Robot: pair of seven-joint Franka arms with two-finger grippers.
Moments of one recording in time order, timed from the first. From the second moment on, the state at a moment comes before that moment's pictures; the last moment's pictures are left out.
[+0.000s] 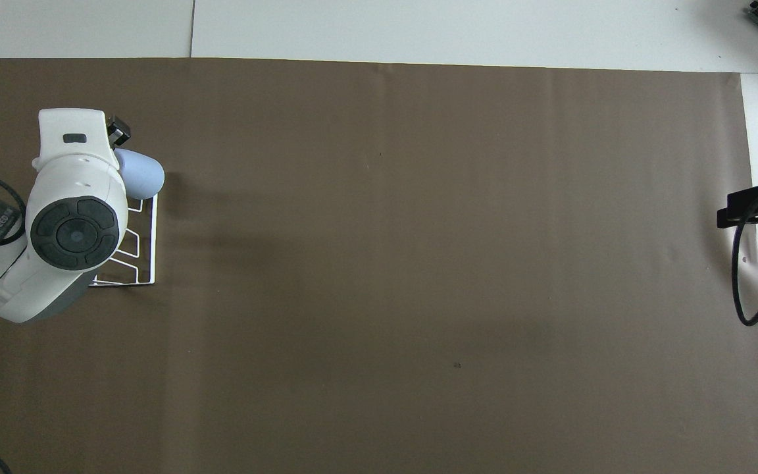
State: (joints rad) left arm -0.04 0.09 -0.13 -2.02 0.94 2.44 -1.57; right arm 0.01 -0.02 -0.10 -1.55 0.01 1.51 0.05
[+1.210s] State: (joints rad) left arm -0.11 -0.07 -0.12 -1.85 0.31 2.06 -0.72; right arm 0.01 -0.02 -0.09 -1.55 -0.04 1.52 0.02
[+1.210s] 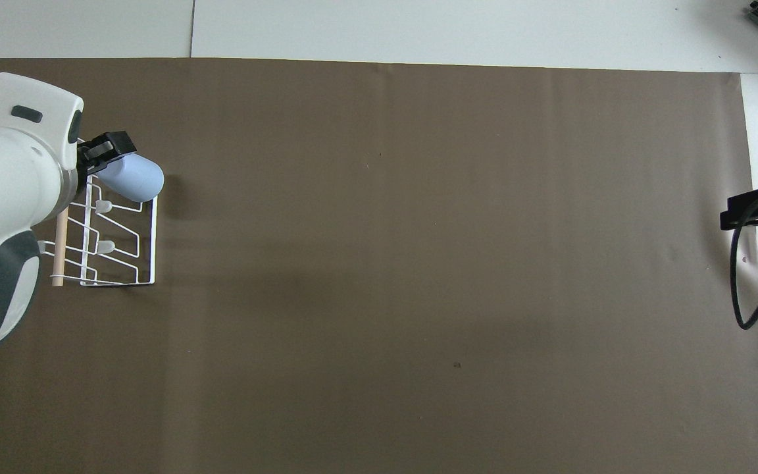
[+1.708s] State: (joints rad) left arm -0.01 -0.06 -0.12 -1.69 0.08 1.80 -0.22; right arm 0.01 -0.02 -0.09 -1.56 -0.03 1.52 0.05
